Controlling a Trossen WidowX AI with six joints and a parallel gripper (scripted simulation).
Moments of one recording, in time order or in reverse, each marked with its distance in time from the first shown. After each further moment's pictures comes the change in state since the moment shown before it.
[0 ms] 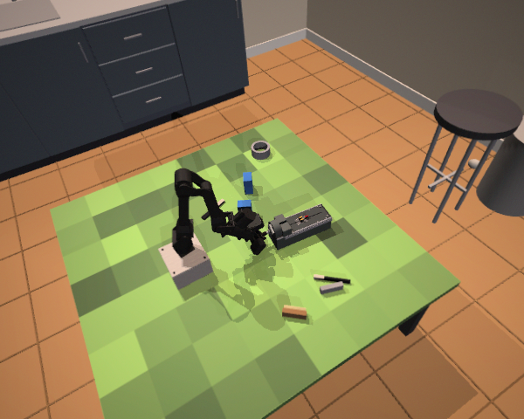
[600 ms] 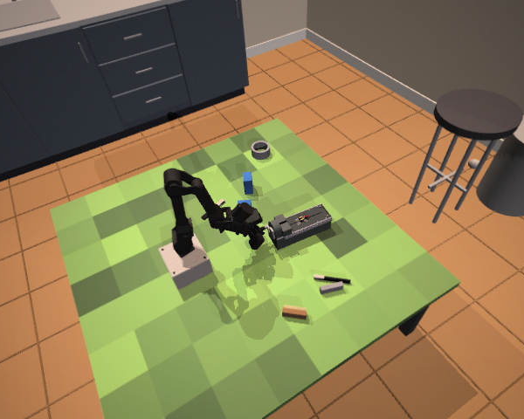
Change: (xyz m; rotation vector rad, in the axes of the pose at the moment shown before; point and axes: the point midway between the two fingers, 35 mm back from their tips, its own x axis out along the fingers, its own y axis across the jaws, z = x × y) arm -0.013 0.014 0.012 -0.006 -0.005 0.017
